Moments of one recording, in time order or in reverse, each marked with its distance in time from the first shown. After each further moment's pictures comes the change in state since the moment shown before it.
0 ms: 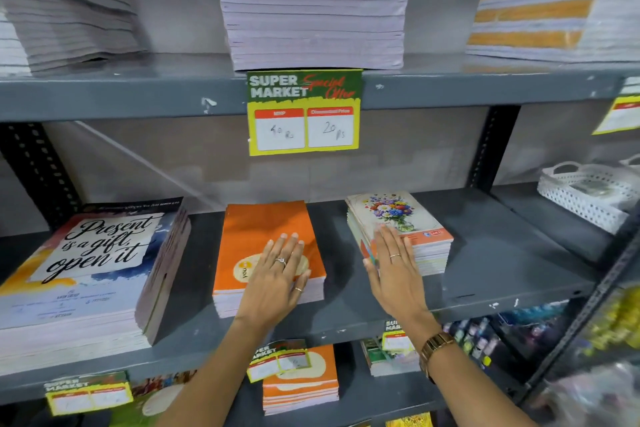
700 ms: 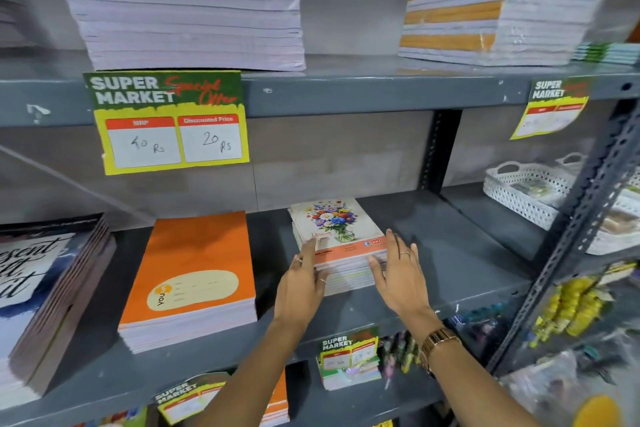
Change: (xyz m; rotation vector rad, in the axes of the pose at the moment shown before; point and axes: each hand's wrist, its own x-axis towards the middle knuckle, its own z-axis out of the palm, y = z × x) left_hand 0.078 0.124 0.064 -0.542 -0.021 -0.253; right_hand 0.011 0.118 -0.012 0.067 -0.072 0.252
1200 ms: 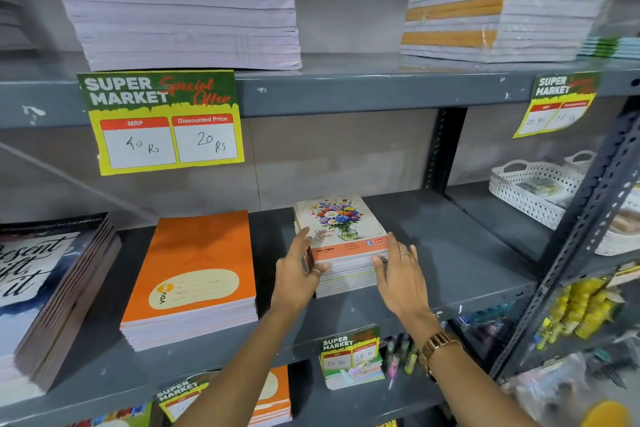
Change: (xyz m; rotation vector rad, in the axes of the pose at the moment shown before) left_hand 0.010 0.006 -0.014 -0.475 0.019 -0.086; right_hand -0.002 -0.002 0.001 0.098 0.020 0.028
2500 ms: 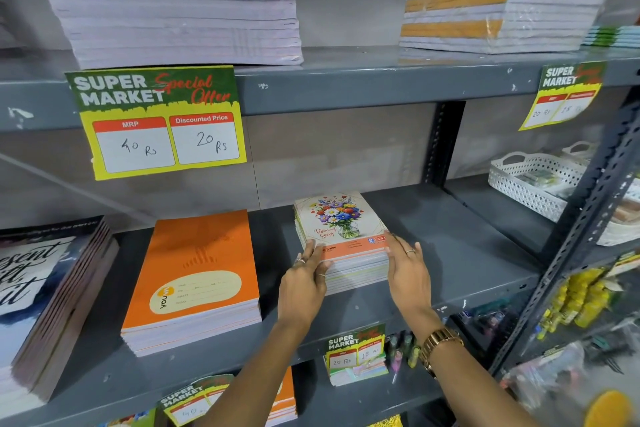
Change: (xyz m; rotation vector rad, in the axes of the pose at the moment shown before) left_hand -0.006 -0.015 0.009 0.392 -0.023 0.045; right_hand -0.001 -0.001 0.004 0.074 0.073 0.052
